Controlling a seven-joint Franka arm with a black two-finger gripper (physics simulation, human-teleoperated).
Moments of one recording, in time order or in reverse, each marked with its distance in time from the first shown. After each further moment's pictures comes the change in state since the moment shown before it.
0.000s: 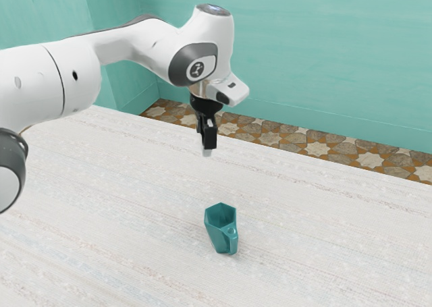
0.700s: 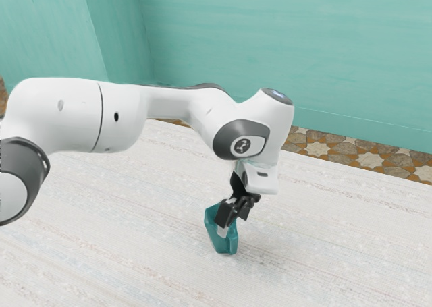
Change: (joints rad) arm 0.112 0.121 -0.401 -0.107 0.076 -0.040 0.520
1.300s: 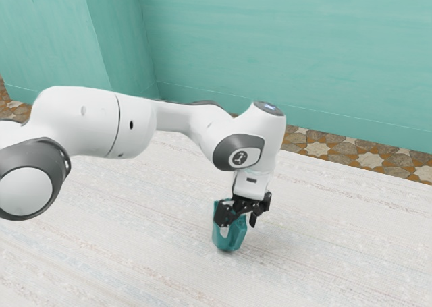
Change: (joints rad) arm 0.073 0.110 -0.018 0.020 0.025 0.156 0.356
